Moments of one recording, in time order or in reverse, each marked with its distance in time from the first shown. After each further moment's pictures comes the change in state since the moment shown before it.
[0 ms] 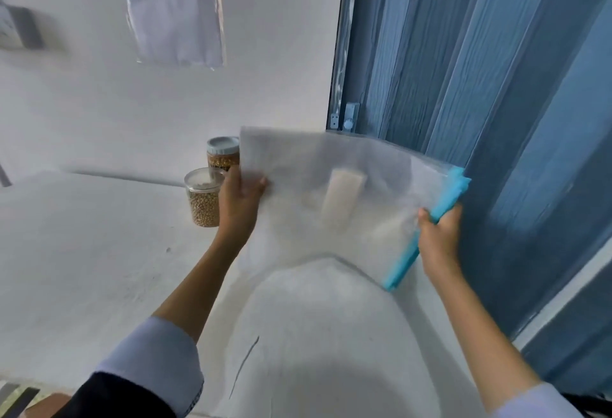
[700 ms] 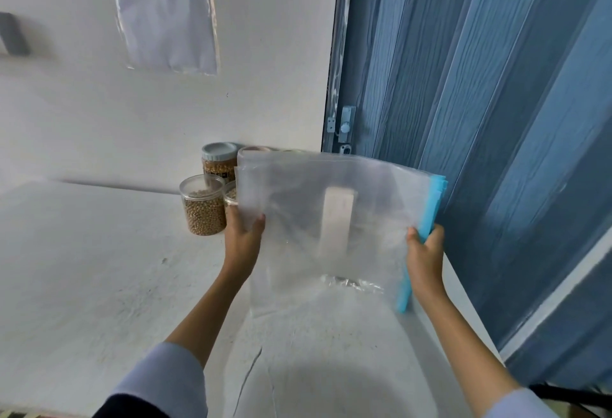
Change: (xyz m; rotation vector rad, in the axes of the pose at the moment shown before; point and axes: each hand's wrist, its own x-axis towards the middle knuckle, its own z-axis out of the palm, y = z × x) left_hand -0.017 -0.053 0.004 0.003 -0.025 -0.190; right_hand -0.020 0.026 0.012 -0.065 -0.023 0.051
